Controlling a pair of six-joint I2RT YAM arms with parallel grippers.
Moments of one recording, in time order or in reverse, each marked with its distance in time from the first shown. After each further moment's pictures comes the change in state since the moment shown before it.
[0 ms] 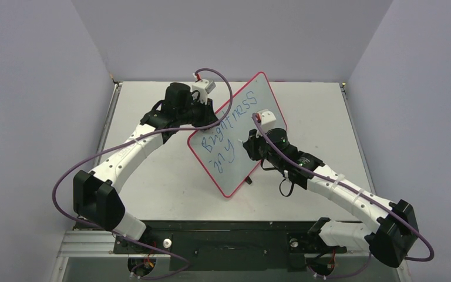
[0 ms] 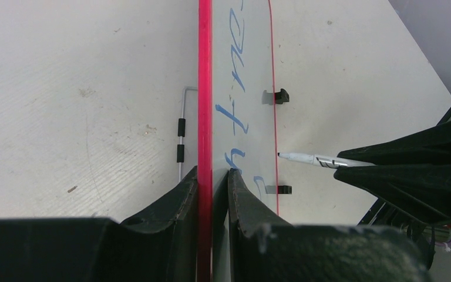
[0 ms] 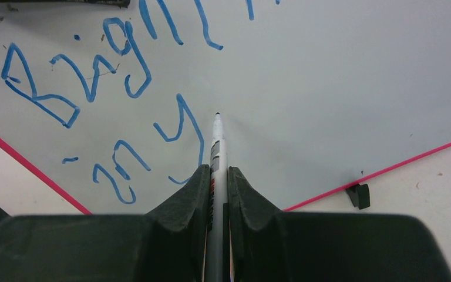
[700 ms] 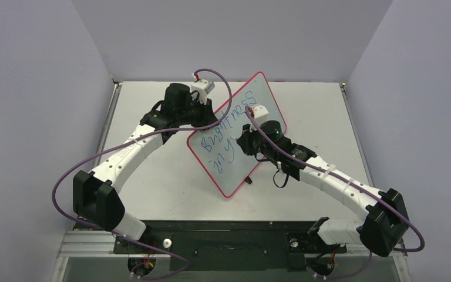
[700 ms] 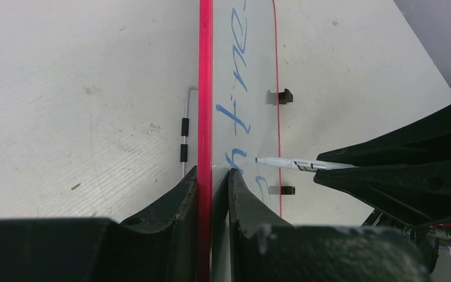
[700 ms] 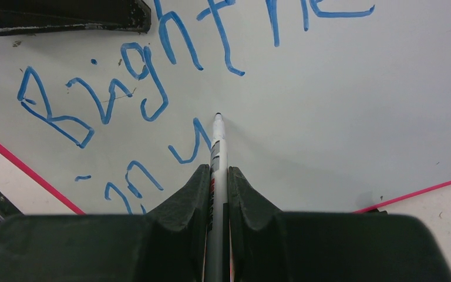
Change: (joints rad) left arm 0.004 -0.004 -0.010 0.005 -0.013 -0.001; right arm -0.020 0.125 0.081 0.024 -0.096 -0.016
